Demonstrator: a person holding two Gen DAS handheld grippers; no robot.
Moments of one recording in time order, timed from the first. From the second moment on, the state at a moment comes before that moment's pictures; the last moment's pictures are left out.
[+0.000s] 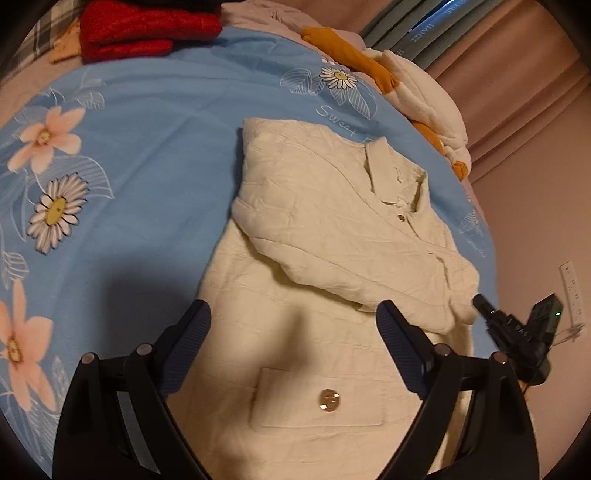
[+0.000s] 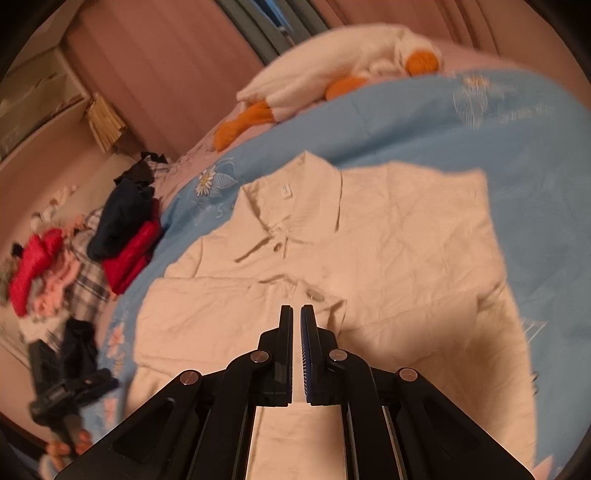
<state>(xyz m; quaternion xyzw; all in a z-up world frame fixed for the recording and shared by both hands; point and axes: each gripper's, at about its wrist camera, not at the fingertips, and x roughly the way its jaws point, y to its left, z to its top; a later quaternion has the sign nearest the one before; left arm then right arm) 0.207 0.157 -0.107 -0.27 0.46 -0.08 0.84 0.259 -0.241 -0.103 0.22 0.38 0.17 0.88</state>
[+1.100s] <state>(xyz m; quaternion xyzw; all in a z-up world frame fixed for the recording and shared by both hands) 0.277 0.132 -0.127 -0.36 0.47 -0.15 0.79 0.271 -0.238 -0.115 0.16 0.37 0.13 0.91</state>
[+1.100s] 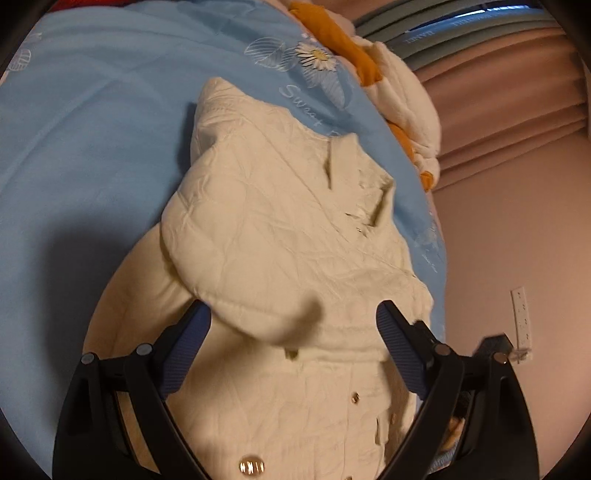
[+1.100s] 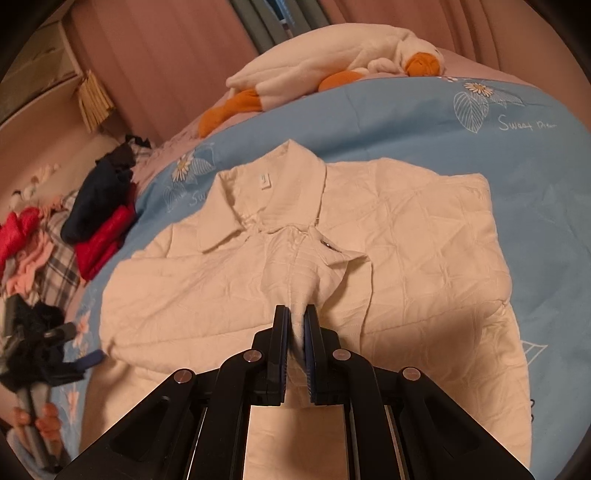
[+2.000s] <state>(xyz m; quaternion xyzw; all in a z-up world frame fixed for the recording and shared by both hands) 0.268 0.169 -0.092 -0.25 0.43 -0.05 0.87 0.260 -0.231 -0.109 0.11 0.37 0.11 0.92</state>
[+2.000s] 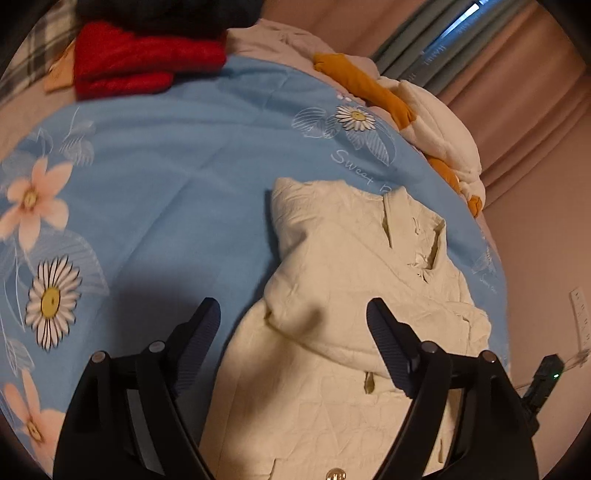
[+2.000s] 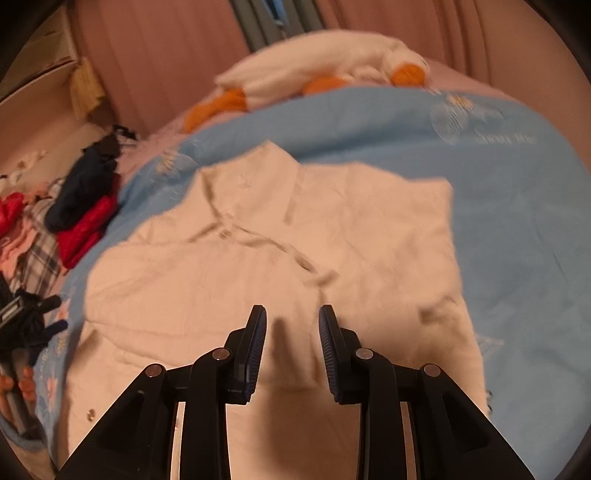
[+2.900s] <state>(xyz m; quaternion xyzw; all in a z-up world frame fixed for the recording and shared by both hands) 0.275 0.110 -0.098 -0.08 0.43 -0.08 0.90 0.259 -0.197 -0.123 0.07 0.39 0.15 0.91</state>
